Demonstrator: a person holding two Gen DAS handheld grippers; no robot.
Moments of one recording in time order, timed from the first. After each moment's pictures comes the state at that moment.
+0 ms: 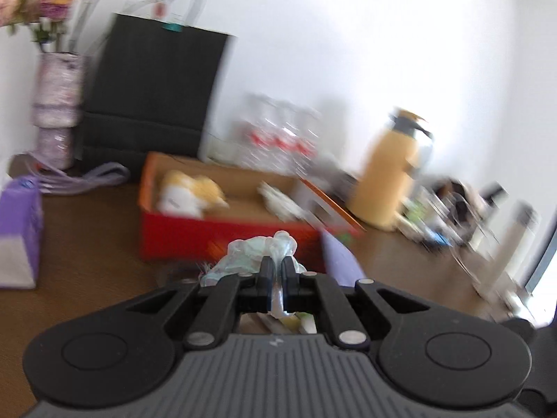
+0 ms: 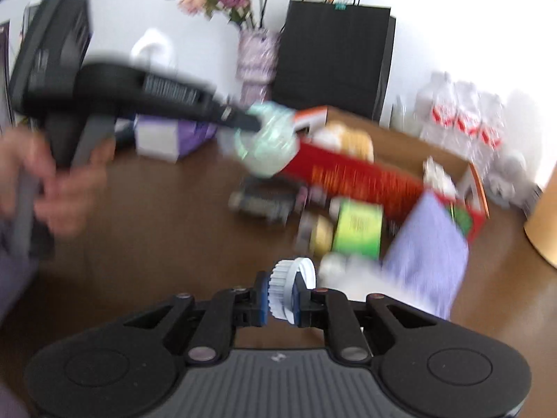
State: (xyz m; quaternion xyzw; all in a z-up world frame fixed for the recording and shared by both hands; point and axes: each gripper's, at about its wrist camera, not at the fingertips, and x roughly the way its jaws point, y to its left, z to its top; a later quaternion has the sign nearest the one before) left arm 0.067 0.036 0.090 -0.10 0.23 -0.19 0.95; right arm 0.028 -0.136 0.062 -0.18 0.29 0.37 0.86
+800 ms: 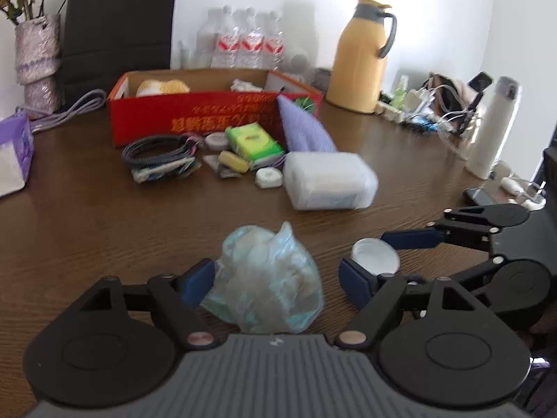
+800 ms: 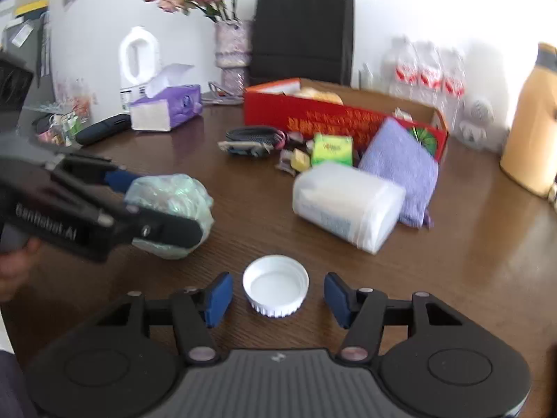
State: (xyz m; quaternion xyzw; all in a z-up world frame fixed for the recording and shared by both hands) left arm 0.005 -0.023 0.034 -0.01 0.34 -0.18 0.92; right arm -0.007 -0.193 0.030 -0.11 0.31 0.34 0.88
